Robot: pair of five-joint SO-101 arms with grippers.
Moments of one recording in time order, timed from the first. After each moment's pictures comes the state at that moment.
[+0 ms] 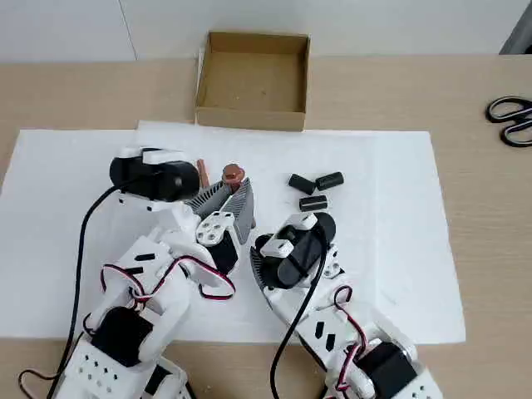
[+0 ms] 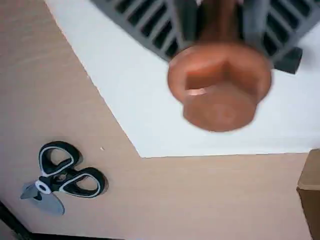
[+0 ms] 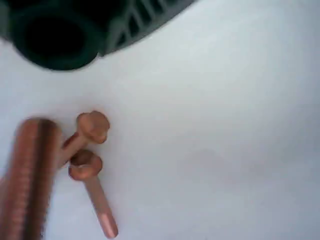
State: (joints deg) left arm 25.9 -71.0 57.5 41.8 29.1; right arm -40.5 -96.4 77.4 49.9 0.3
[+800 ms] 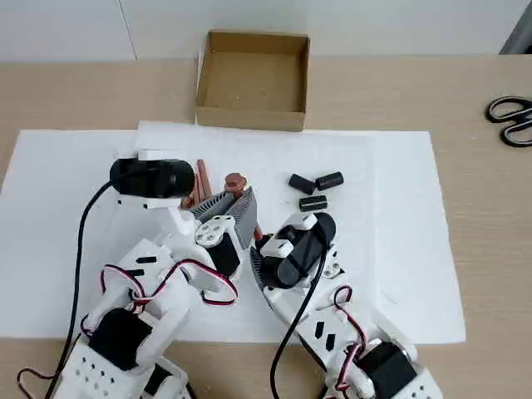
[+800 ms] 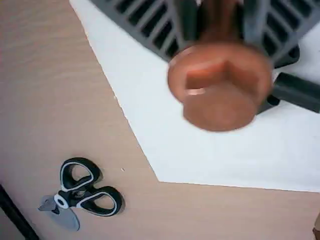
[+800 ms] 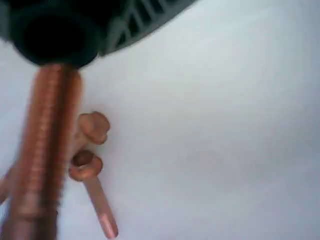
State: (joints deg) left arm 27.5 -70.8 55.3 46.7 35.2; right arm -40.5 -96.4 77.4 49.9 0.3
